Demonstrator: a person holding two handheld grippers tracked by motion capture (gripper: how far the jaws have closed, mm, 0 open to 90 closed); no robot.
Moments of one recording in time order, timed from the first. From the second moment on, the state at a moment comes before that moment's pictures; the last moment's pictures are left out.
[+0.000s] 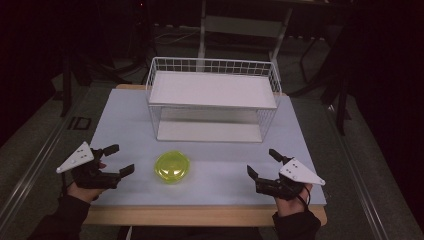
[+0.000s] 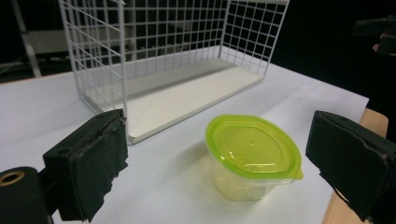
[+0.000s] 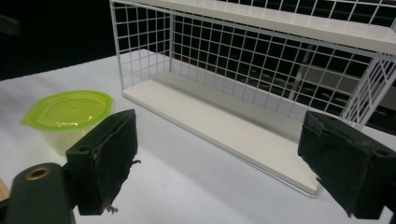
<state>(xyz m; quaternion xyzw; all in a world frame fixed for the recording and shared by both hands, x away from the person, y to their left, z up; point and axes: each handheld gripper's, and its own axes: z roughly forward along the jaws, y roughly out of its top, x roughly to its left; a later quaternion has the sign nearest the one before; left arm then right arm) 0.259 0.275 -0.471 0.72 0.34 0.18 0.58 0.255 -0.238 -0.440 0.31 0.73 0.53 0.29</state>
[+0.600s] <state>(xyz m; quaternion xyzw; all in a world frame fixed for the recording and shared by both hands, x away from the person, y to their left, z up) 0.285 0.249 -0.474 0.73 0.37 0.17 0.54 0.250 -0.229 -0.441 0.30 0.73 0.54 0.30</state>
